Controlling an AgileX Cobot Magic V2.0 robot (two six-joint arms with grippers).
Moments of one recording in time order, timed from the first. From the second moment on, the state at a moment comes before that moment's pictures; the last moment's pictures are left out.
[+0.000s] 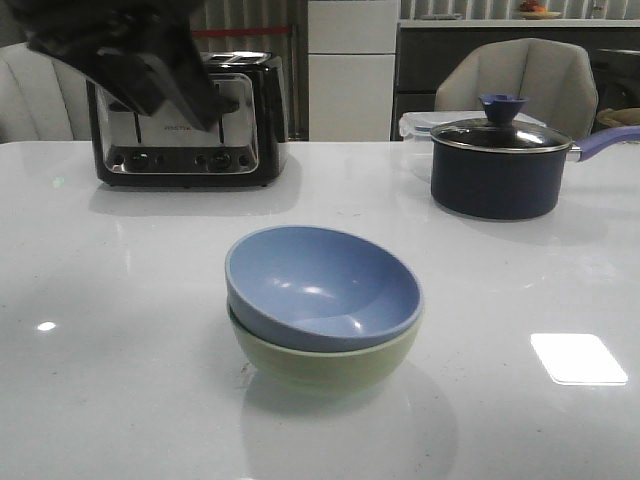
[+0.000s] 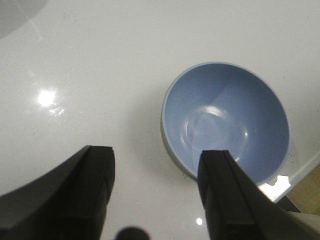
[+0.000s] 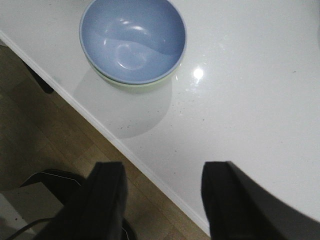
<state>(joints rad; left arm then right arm) -0.61 1.36 -1.10 -0.13 0.69 0.21 0.47 0.69 -0.66 0.19 0.80 -0.26</state>
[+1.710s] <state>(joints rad) -0.61 0.53 -0.61 -0.11 0.74 0.20 0.47 0.69 -0.66 0.15 0.80 -0.26</state>
